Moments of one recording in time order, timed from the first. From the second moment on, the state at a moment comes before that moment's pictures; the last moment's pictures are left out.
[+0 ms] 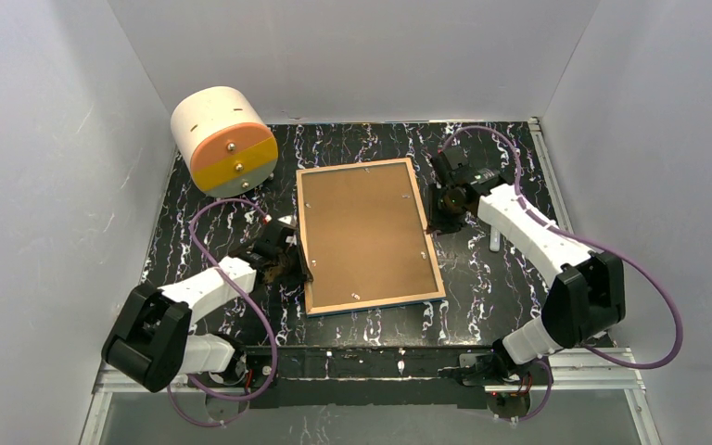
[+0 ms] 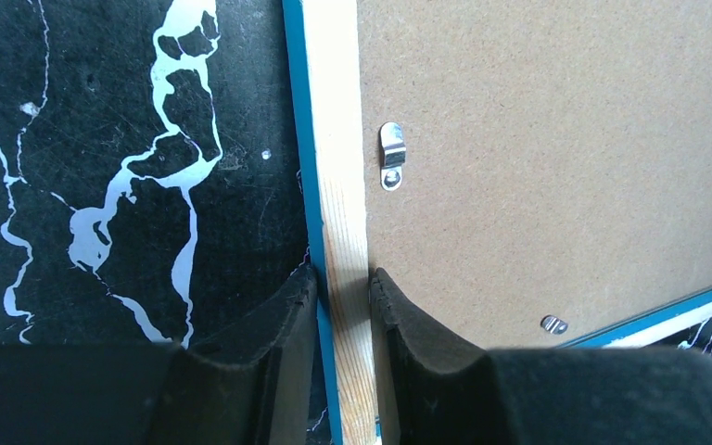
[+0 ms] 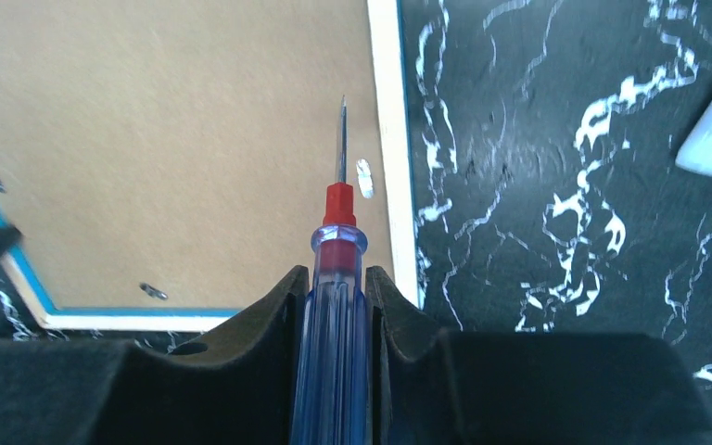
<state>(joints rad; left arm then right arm) -0.50 1.29 0.55 -0.29 0.05 -0.63 0.49 1.49 1.26 -0.93 0.04 0.48</state>
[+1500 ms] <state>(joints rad) -0.74 1.10 0.44 -0.33 -0.08 -0.81 0.52 2.04 1.81 -0.75 -0.41 0.44</state>
